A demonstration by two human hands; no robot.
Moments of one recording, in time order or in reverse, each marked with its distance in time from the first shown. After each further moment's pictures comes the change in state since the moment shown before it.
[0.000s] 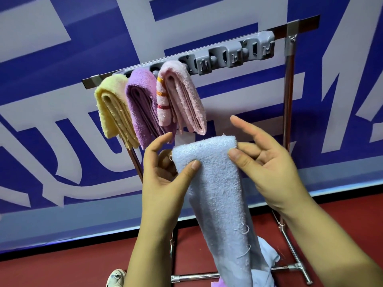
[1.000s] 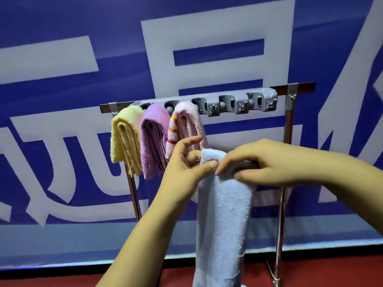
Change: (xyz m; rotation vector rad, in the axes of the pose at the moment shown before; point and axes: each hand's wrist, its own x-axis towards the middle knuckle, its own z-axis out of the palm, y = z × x) left_hand 0.074 0.007 0.025 -0.057 -0.150 -0.146; right_hand 0.092 -0.082 -0.018 -1.260 -0.815 -0.003
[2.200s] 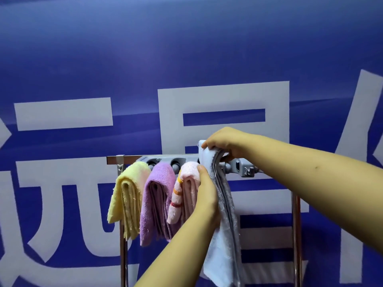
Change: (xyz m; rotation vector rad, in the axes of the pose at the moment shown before) left_hand 0.128 -0.003 0.048 -0.165 0.303 -0.250; right_hand 0.173 0.031 -0.097 0.557 0.402 0.597
